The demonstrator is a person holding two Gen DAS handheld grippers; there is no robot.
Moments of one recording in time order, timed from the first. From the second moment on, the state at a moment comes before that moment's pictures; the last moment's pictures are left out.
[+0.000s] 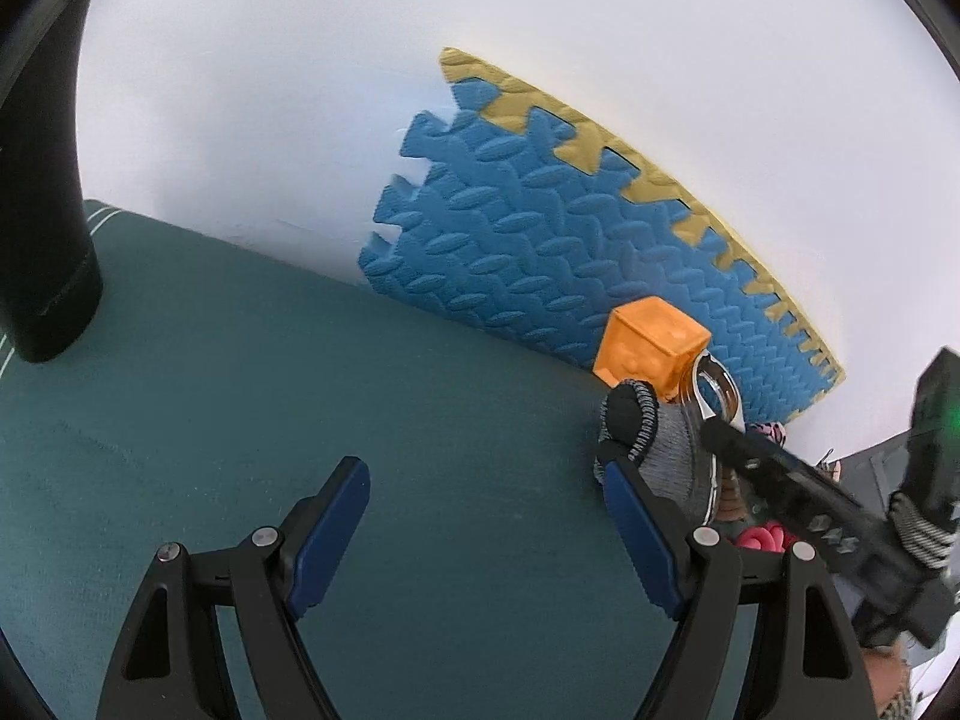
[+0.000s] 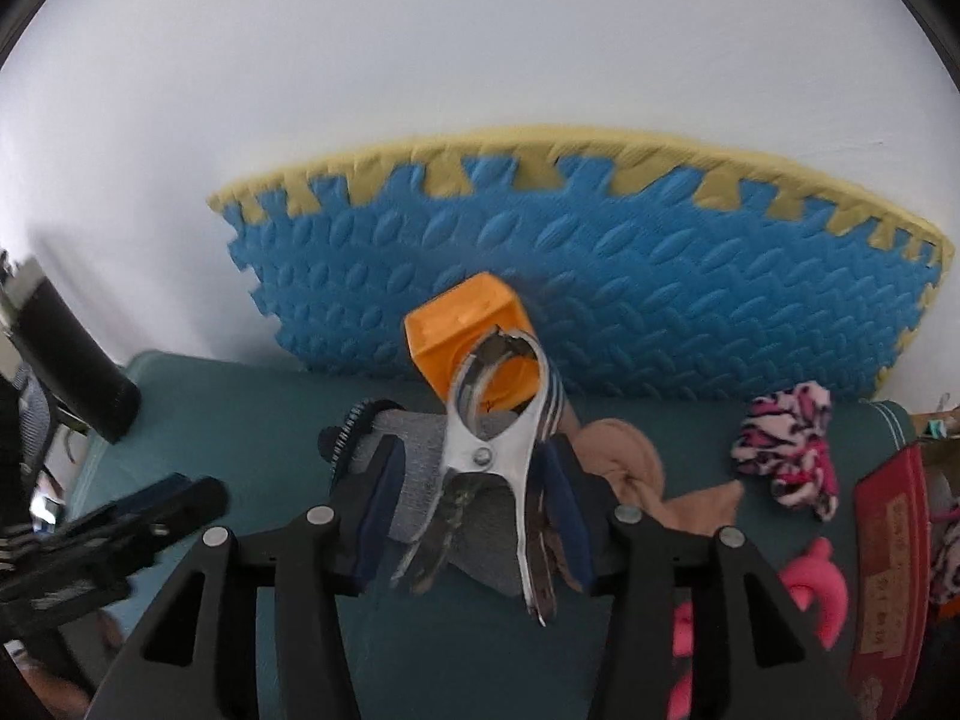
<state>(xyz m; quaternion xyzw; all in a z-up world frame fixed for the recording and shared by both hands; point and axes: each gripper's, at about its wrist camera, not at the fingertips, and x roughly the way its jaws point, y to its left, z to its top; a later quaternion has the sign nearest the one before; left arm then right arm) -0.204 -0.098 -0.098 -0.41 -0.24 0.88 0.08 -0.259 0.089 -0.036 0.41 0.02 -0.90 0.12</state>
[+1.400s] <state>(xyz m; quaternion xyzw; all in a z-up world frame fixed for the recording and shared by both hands) -0.324 0.020 -0.100 -0.40 -0.05 0.89 0.22 -0.158 0.197 -0.015 0.34 -0.10 -0.93 0.09</state>
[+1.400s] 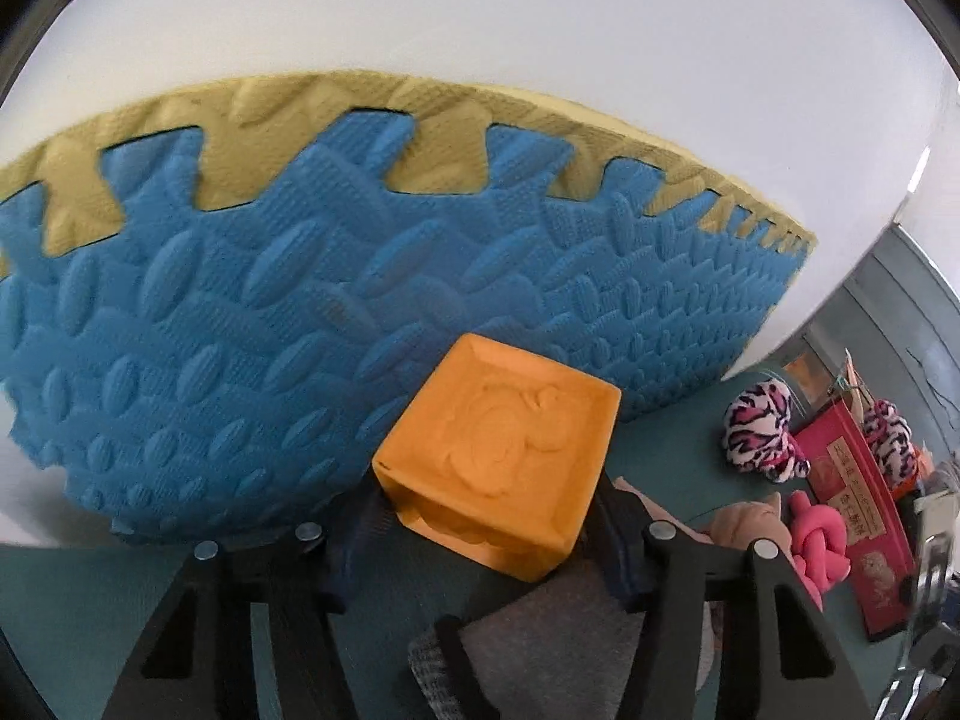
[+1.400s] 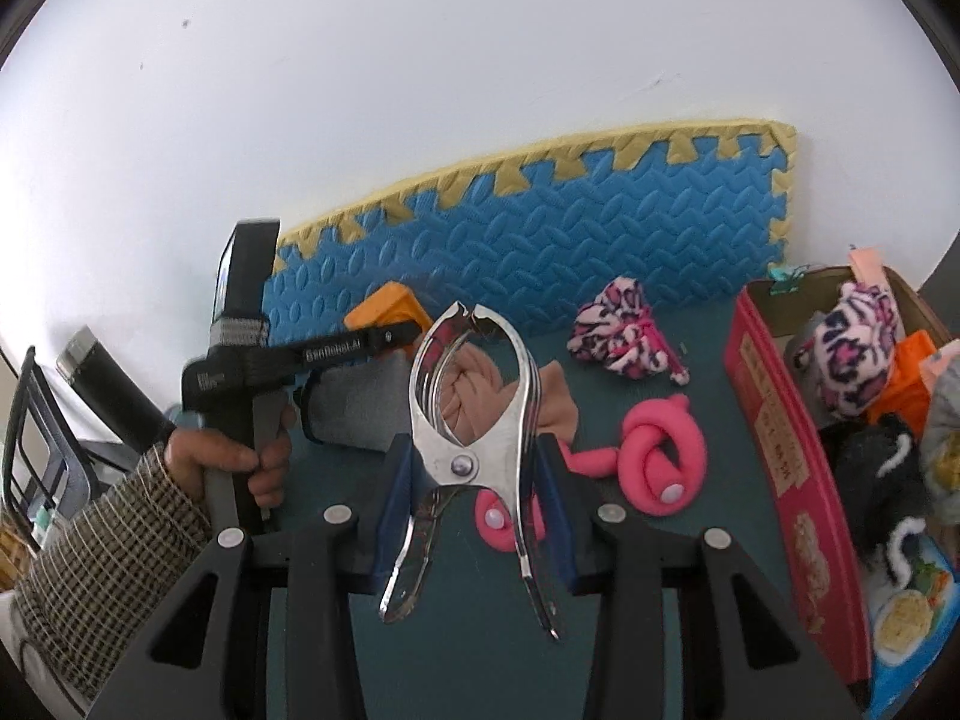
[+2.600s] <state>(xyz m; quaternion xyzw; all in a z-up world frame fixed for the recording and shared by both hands) -0.212 0.138 0.019 -0.35 -0.06 0.89 0.30 -0.190 0.468 0.009 0.44 -0.18 -0.88 -0.01</state>
